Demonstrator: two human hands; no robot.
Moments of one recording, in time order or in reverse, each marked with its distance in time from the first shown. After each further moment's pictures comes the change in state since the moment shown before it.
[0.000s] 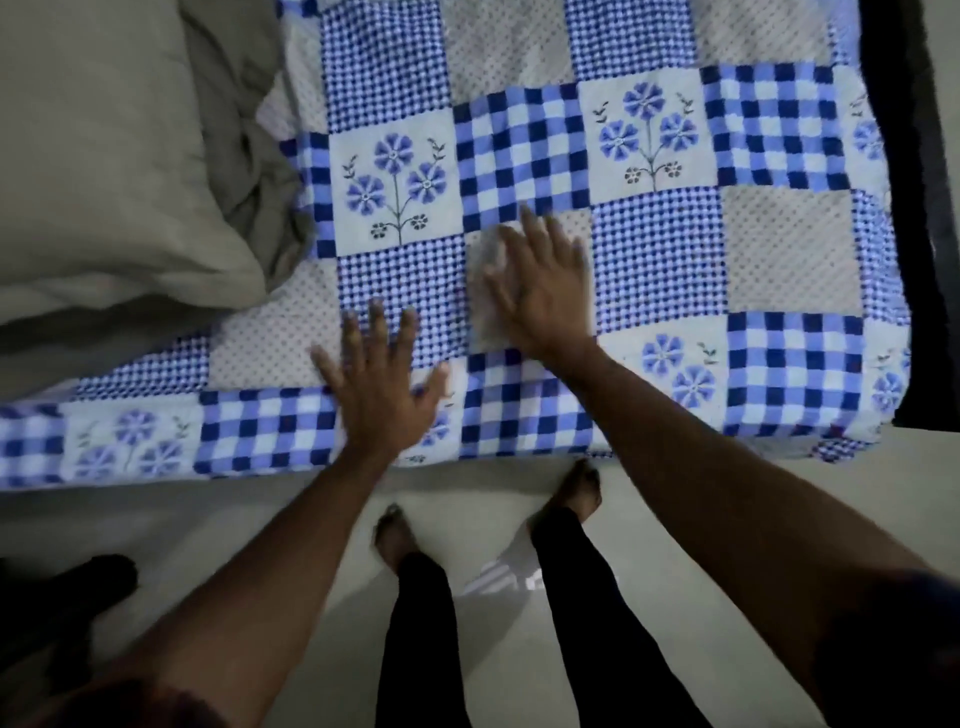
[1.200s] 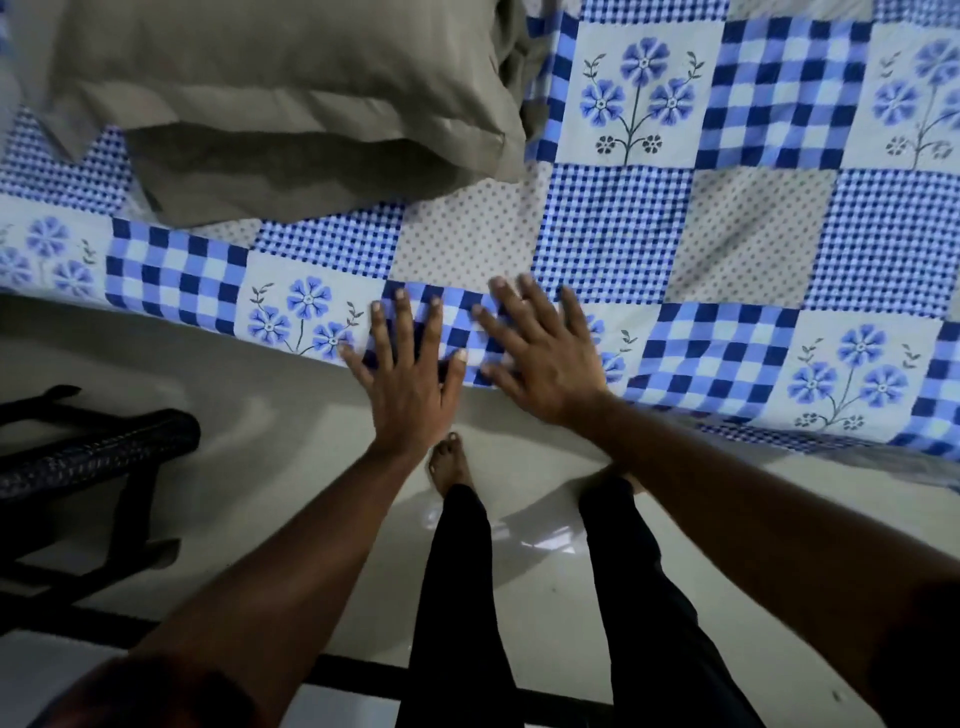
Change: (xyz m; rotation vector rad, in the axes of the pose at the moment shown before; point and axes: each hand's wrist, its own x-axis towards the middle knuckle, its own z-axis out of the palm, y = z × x) left_hand -0.119 -0.142 0.011 -0.046 0.020 -0.277; right_hand -0.111 -0.161 0.100 -0.237 -0.286 -0.534
